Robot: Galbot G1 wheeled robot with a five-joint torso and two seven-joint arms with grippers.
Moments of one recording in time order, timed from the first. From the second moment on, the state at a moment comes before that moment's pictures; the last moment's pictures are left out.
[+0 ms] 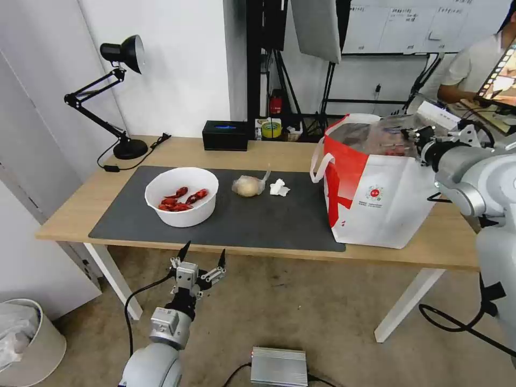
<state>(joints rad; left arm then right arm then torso) 1.51 -1.27 -0.34 -2.03 -0.10 -0.06 -0.09 -0.66 0.94 0.57 1.95 1.84 -0.25 0.95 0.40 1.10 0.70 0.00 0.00</state>
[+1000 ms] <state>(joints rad) 1.54 -1.27 -0.34 -2.09 -0.09 -0.07 -0.09 -1.05 0.94 0.57 2.25 1.22 -0.11 0.38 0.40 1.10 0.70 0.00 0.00</state>
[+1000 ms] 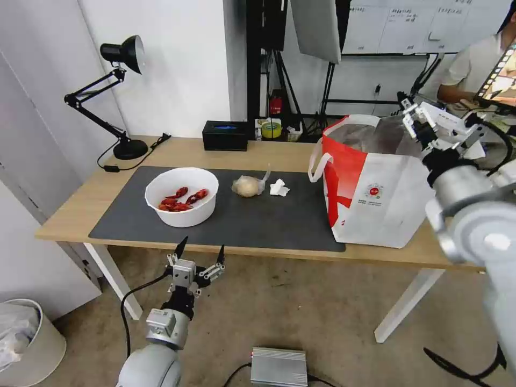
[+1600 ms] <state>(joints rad) 1.55 -1.28 -0.39 -2.09 -0.10 -0.08 -0.10 -1.39 1.15 0.51 2.25 0.70 0.02 0.18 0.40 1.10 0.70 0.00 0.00</state>
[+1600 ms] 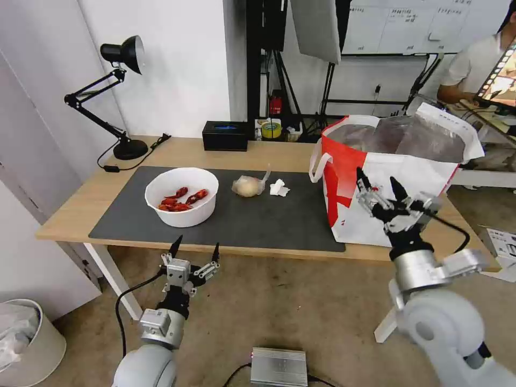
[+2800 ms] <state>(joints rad) 1.56 -1.31 -0.41 -2.08 -0.16 -0.05 -0.10 -1.61 1.29 0.40 2.04 0.29 0.19 0.08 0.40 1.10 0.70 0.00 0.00</state>
